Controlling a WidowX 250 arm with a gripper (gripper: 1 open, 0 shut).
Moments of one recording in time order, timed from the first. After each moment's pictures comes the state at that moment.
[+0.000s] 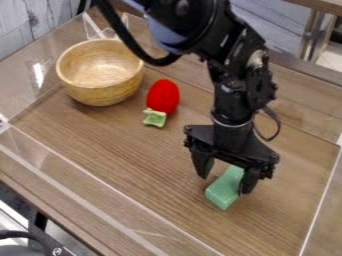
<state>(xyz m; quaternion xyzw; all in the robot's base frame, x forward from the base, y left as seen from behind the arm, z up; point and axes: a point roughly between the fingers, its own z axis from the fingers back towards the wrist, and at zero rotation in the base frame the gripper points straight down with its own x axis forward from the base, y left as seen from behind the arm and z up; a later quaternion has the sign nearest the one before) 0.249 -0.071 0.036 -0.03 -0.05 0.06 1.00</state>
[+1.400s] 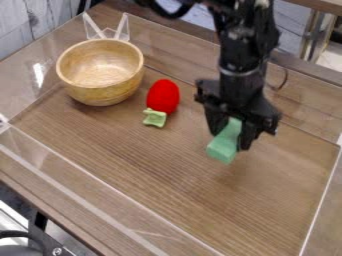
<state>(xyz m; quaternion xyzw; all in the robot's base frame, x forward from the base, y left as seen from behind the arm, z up) 0.287 -0.058 0.072 -0.03 -0.07 -0.04 1.00</state>
